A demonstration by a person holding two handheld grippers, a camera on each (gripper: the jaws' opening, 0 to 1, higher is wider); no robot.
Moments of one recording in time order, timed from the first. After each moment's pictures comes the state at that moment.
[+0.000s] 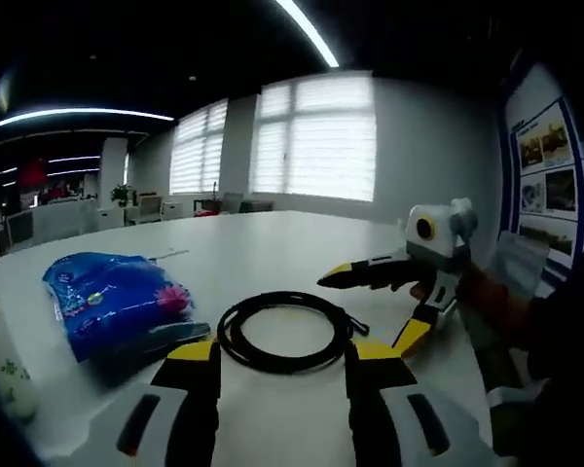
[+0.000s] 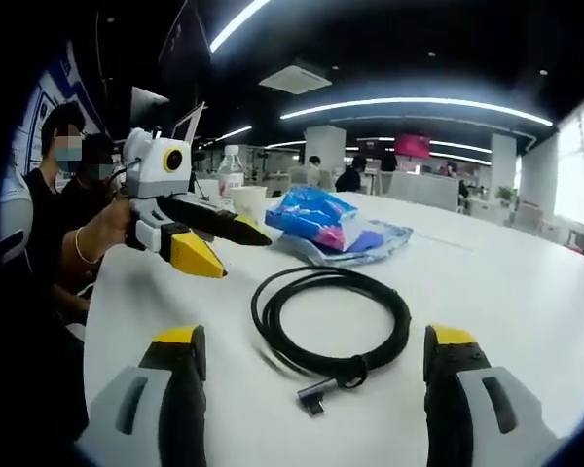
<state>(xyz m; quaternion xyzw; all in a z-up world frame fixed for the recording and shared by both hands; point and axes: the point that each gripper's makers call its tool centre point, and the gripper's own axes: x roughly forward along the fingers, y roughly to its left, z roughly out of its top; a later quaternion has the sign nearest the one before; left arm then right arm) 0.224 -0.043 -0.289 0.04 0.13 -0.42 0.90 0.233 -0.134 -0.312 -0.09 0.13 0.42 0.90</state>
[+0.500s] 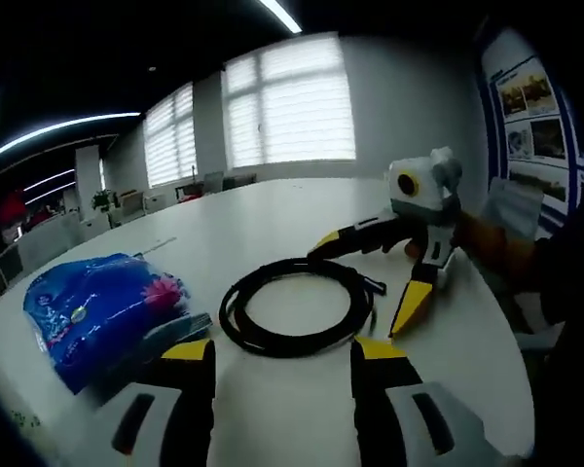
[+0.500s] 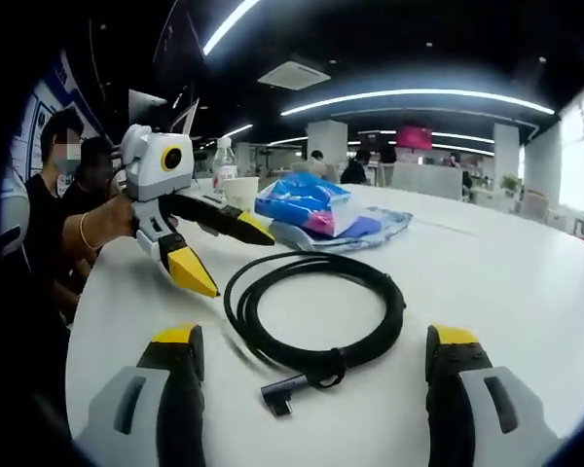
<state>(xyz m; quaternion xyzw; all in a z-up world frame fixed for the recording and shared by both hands) 0.243 -0.046 -0.315 0.14 0.15 -0.44 0.87 0.249 -0.133 -0.331 -0.08 0.15 0.43 0.89</state>
